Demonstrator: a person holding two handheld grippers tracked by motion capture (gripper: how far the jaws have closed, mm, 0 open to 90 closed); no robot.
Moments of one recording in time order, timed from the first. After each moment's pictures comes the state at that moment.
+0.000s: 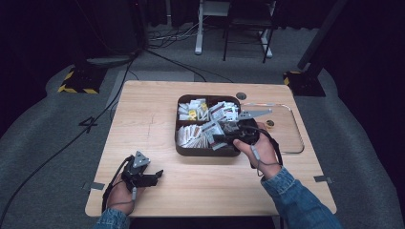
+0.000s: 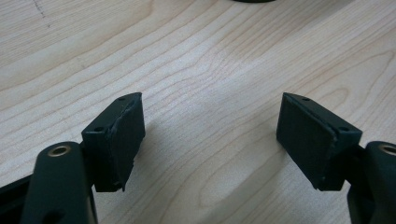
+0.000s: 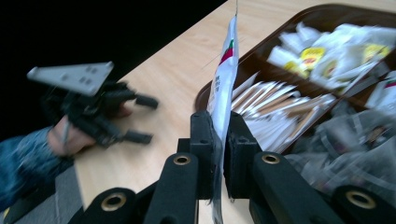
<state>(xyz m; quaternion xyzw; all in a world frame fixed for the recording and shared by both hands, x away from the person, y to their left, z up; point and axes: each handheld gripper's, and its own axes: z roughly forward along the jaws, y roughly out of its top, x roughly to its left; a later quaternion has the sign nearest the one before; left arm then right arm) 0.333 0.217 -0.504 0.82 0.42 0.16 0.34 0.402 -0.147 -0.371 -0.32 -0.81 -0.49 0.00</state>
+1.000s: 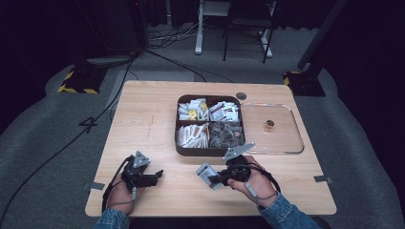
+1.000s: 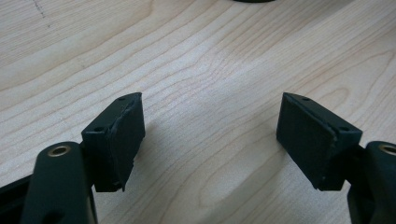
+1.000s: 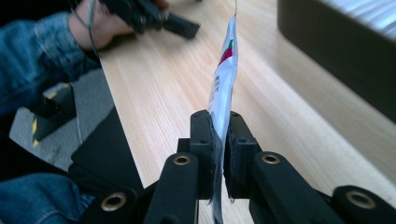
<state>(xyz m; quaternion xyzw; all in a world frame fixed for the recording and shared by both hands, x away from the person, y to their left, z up) 0.333 0.217 -0.504 0.82 0.42 0.16 0.34 0.339 -0.127 -0.432 -0.26 -0.88 -0.38 0.06</state>
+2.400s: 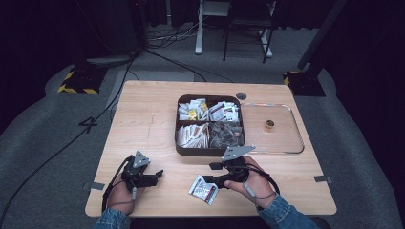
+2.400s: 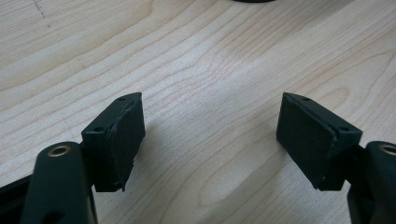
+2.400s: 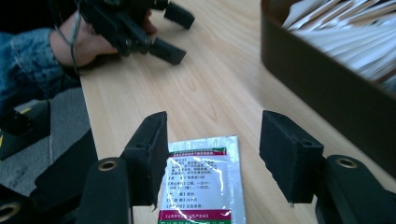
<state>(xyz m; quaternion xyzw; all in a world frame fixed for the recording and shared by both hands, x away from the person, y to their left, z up) 0.333 0.217 -0.504 0.82 0.42 0.16 0.34 0.343 -0.128 -0.434 -0.25 -0.86 -0.44 0.00</state>
